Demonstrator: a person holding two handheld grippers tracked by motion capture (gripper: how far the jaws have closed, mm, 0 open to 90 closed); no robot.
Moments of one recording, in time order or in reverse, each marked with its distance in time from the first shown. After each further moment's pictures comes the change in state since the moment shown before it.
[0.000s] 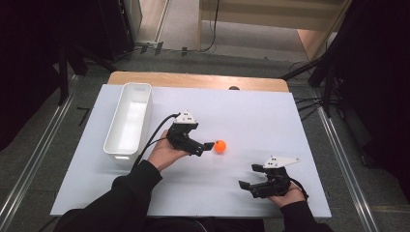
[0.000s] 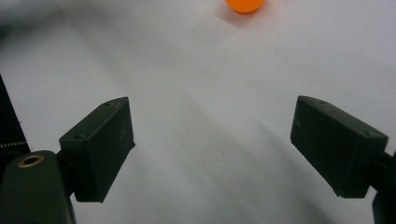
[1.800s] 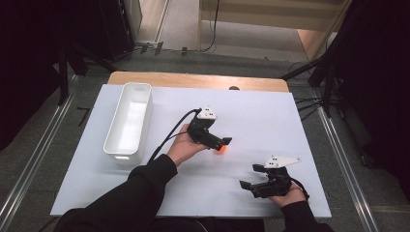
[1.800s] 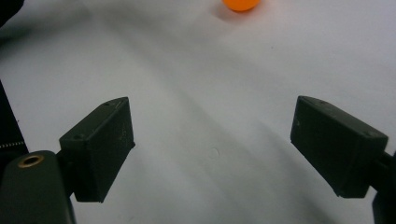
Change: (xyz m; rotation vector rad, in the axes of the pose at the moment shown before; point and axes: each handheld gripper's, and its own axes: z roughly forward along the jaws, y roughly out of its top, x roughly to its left) left arm -0.007 0.024 0.054 0.014 0.008 0.058; right arm -0.002 -0.001 -0.002 0.006 -0.003 0.005
